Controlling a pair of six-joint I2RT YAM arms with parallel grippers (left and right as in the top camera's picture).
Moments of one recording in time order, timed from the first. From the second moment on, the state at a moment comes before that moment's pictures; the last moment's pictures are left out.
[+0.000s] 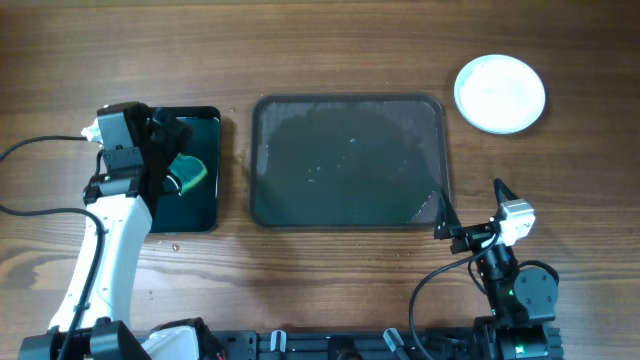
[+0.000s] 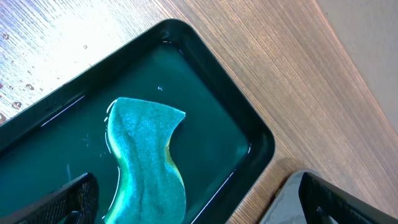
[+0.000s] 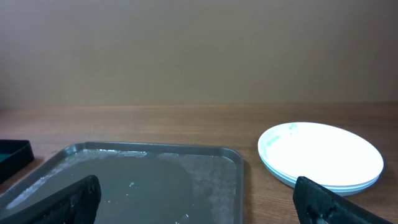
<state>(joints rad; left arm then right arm) 0.15 1.36 0.86 -0.37 -0.08 -0.76 0.07 0.02 0.01 0.00 -0.13 0.10</state>
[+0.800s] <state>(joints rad) 0.14 0.32 0.01 0.06 0.06 -0.42 0.07 0.02 0.01 0.00 -0.13 0.10</state>
